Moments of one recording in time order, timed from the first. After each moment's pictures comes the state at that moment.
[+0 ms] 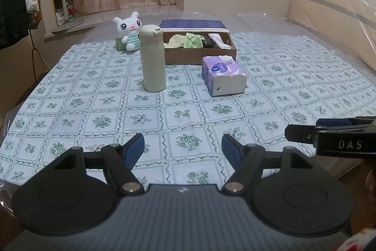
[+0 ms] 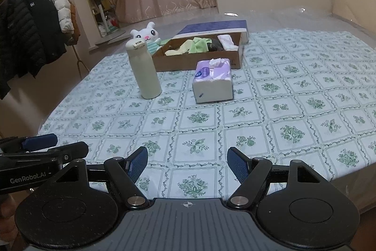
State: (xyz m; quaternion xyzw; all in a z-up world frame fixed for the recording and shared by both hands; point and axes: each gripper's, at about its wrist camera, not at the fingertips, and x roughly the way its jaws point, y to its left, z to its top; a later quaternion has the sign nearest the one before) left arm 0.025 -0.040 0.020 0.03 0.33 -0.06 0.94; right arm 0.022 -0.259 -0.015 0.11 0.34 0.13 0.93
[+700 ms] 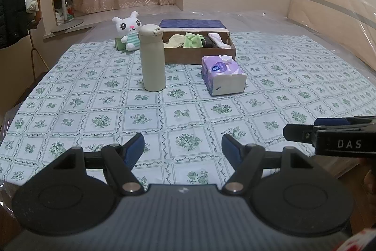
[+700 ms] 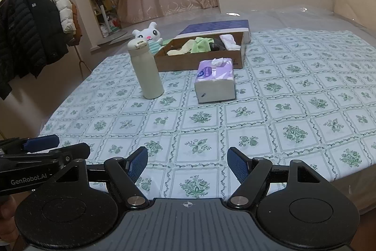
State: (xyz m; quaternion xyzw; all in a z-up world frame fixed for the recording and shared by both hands) left arm 0.025 -0.040 0.020 0.02 0.33 -0.06 0.94; right arm 0.023 -0.256 -0.016 0.11 0.34 0.13 0.93
